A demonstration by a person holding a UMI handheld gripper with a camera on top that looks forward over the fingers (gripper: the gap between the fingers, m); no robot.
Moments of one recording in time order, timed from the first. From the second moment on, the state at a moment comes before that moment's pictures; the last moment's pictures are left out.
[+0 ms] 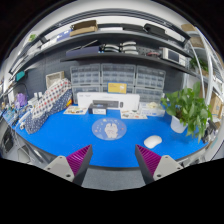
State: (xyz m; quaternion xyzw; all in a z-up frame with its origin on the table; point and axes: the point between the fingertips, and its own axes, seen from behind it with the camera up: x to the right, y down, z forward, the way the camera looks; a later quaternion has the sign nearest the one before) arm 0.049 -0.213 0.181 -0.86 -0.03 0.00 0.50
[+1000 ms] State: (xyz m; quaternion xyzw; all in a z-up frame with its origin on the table) arm 0.256 -0.031 -0.008 -0.94 0.06 0.01 0.33
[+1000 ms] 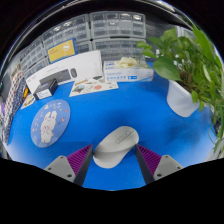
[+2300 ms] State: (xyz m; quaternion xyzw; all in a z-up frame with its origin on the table) arm 0.178 0.095 0.192 -0.86 0.06 -0.09 0.50
